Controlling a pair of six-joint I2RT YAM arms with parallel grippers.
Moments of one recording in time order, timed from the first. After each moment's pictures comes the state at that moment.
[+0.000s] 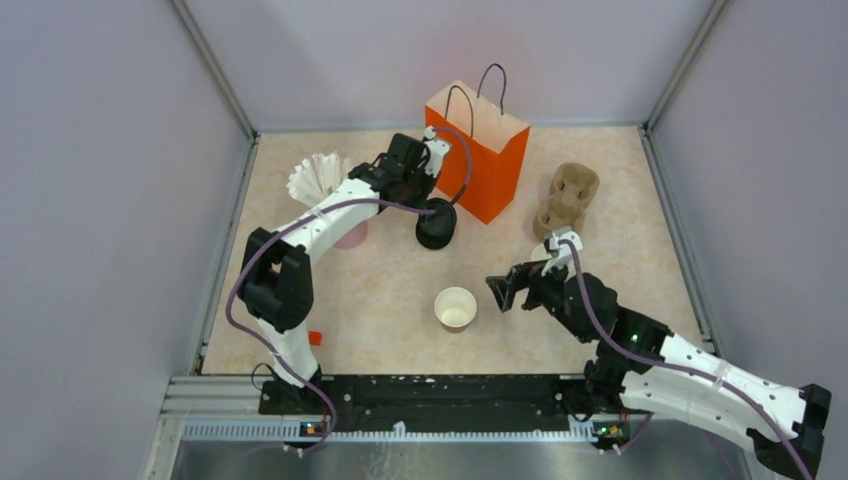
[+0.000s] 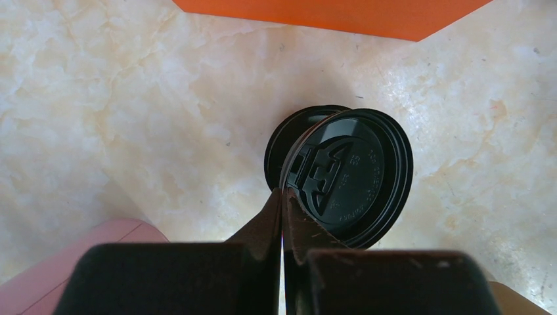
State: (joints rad) left arm -0.54 1.83 1.53 -0.51 0.04 0.07; right arm 1.01 0.56 0.53 -0.23 0.41 0.44
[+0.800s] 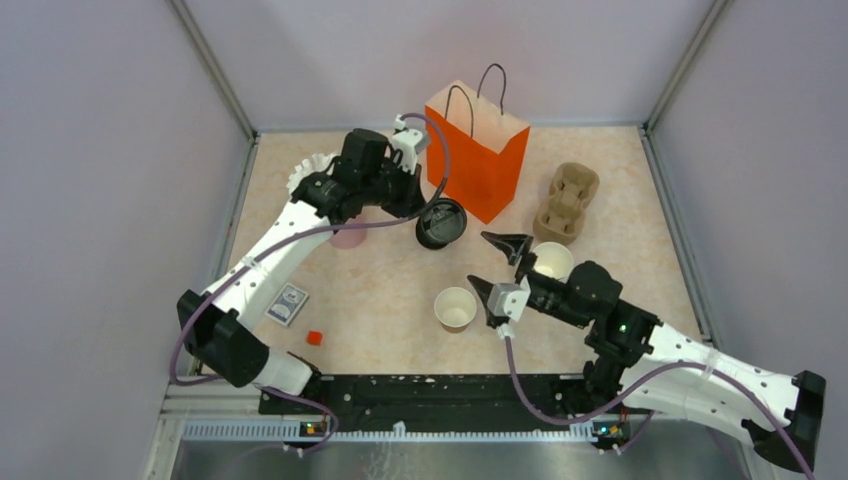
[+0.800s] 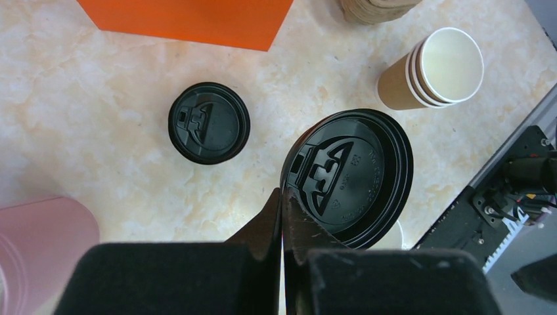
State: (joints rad) left arm -0.54 1.47 1.48 -0.64 0.30 -0.09; right arm 1.01 0.68 0.58 0.10 -0.09 -0.84
